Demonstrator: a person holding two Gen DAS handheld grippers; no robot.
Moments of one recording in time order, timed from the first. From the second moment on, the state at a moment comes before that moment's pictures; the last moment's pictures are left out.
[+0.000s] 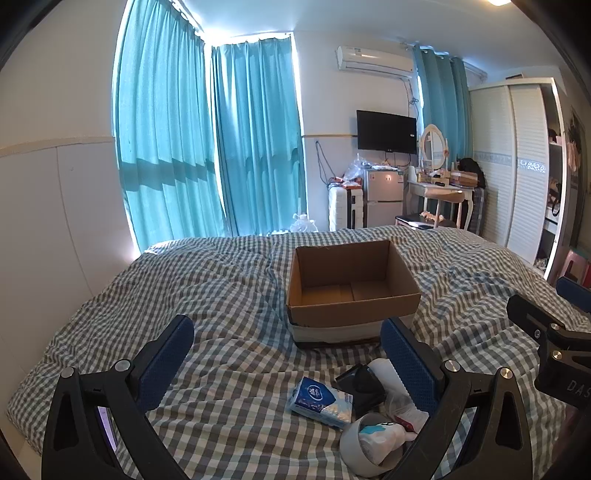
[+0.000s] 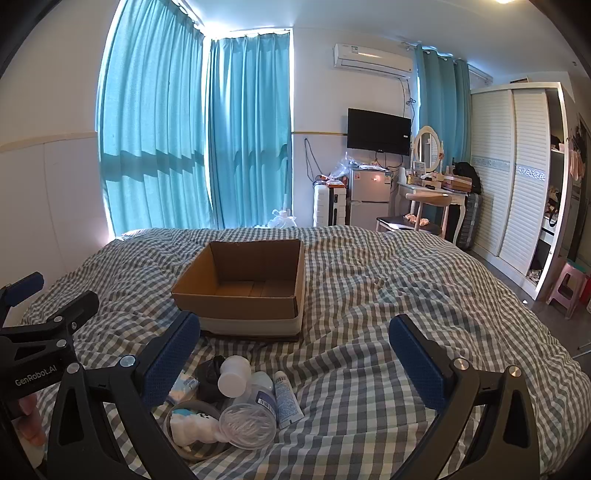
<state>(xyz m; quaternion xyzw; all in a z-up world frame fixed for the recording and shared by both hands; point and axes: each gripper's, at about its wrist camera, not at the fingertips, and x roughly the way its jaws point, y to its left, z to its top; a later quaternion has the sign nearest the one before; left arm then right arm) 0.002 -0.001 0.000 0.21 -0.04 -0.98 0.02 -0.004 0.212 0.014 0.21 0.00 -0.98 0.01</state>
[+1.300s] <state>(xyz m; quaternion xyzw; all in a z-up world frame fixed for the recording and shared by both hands) 0.002 -0.004 -0.005 0.22 -0.03 -0.98 0.02 -0.004 0.208 0.006 0.21 0.01 -0.98 0.01</state>
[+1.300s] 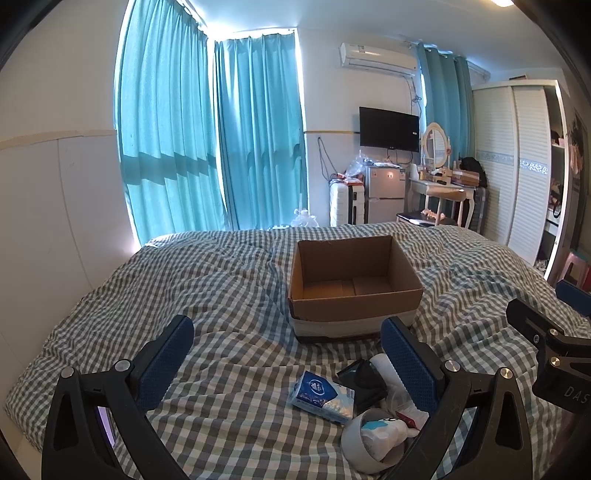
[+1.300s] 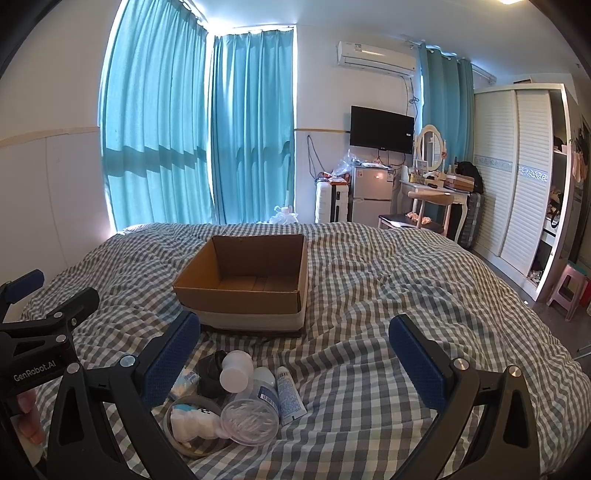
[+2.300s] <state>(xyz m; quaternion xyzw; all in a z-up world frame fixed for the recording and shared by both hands) 0.003 -0.002 -0.007 0.22 -0.03 -0.98 0.02 -0.003 0.202 0.008 0.21 0.02 -0.98 0.02</state>
